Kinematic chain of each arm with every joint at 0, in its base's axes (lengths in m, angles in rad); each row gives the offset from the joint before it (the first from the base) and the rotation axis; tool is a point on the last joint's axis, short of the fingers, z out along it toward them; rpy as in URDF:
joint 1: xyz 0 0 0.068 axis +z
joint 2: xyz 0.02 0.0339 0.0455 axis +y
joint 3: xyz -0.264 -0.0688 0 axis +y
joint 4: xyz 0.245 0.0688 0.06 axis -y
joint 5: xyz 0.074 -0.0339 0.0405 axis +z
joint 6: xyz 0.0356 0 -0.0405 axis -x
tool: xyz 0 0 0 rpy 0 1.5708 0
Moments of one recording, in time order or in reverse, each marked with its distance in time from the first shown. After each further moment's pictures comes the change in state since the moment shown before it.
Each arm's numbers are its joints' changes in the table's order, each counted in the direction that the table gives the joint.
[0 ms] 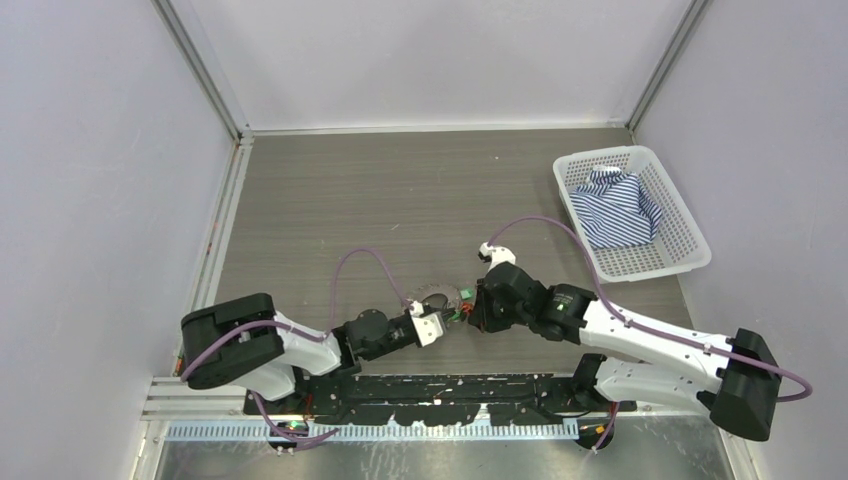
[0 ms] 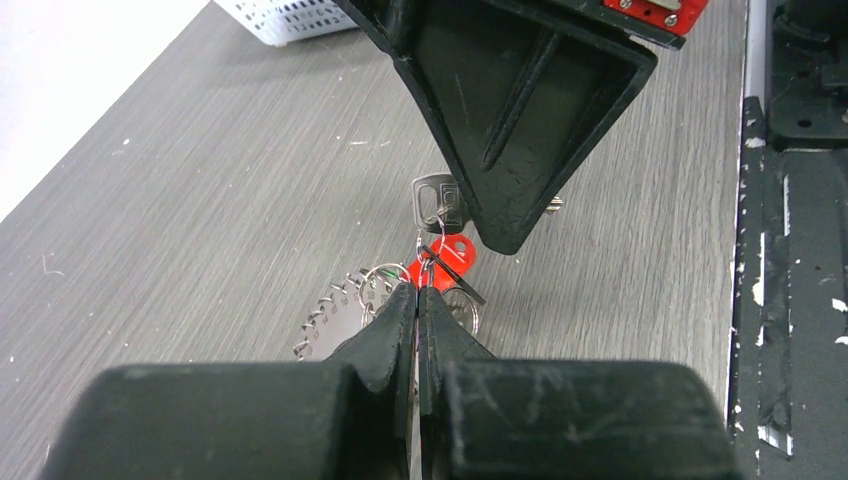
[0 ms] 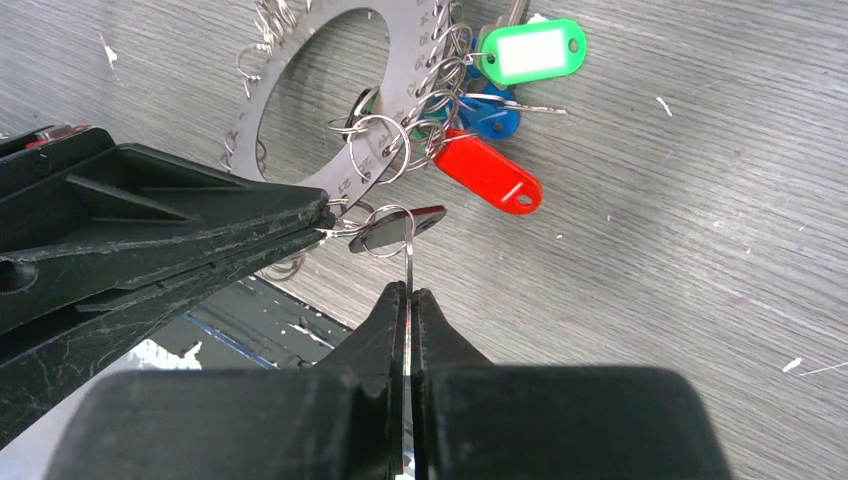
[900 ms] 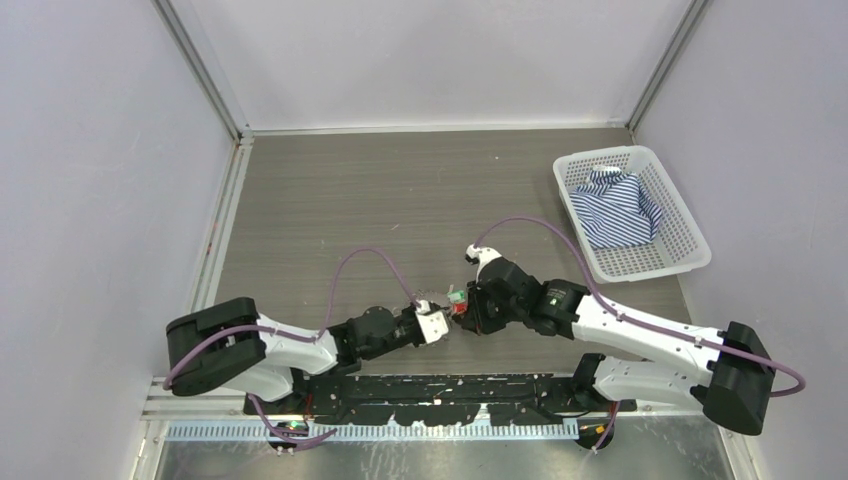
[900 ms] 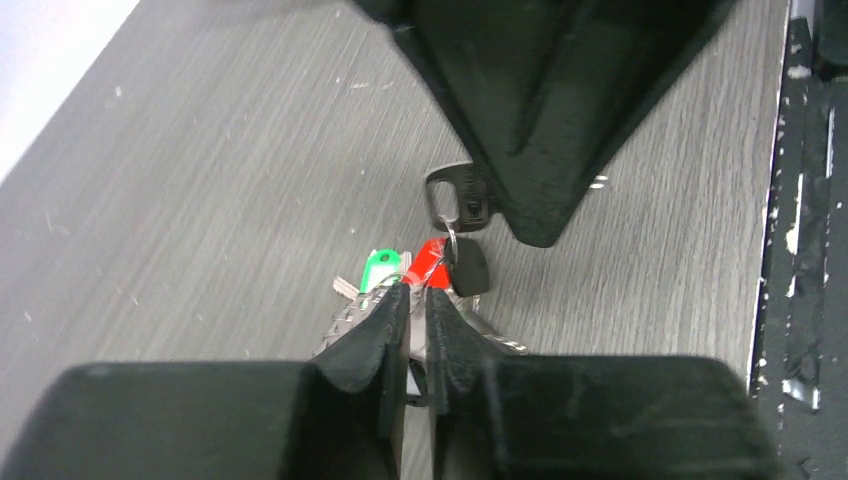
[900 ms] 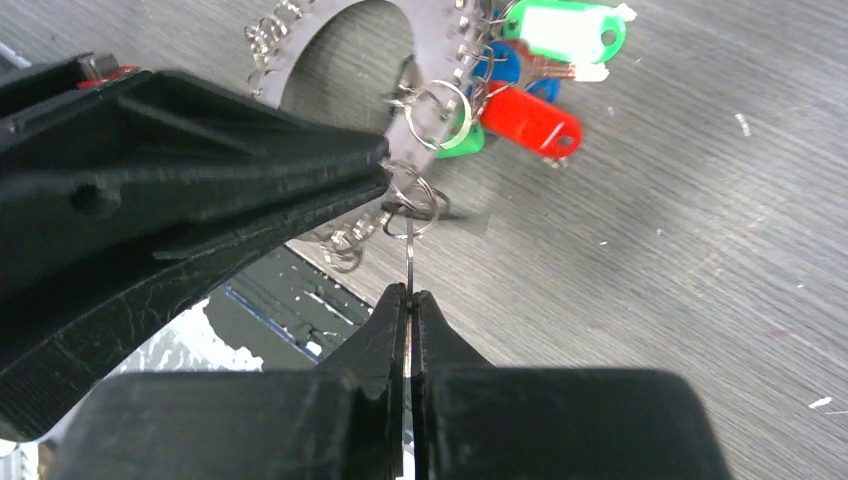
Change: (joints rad) left arm 0.000 -0.091 -0.042 -0.240 0.012 -0.052; right arm -0.002 0.039 -0.040 0.005 0.108 0.103
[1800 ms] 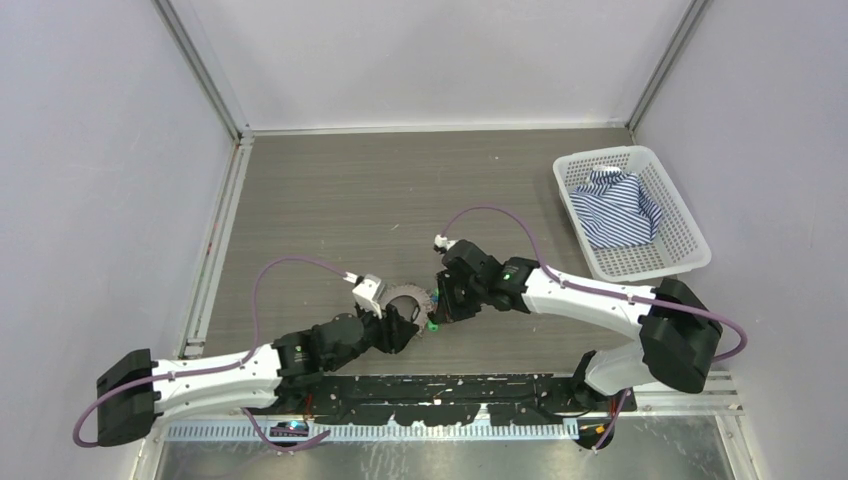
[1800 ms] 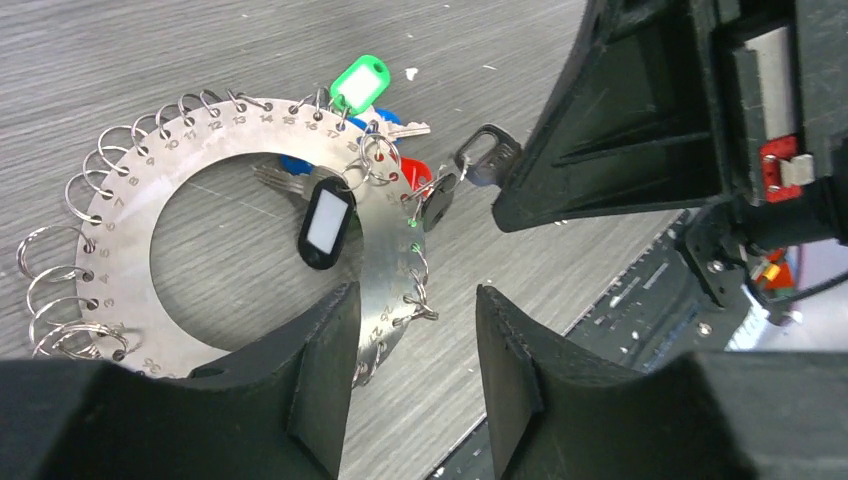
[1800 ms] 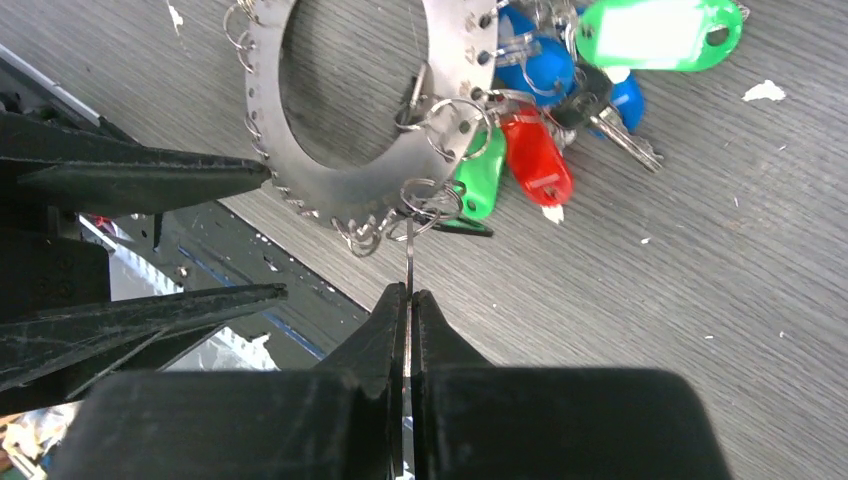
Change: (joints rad) left arm 0.002 -0.650 0.075 -0.764 0.263 1.033; right arm -0.014 0.343 -0.182 0.071 0.138 -0.044
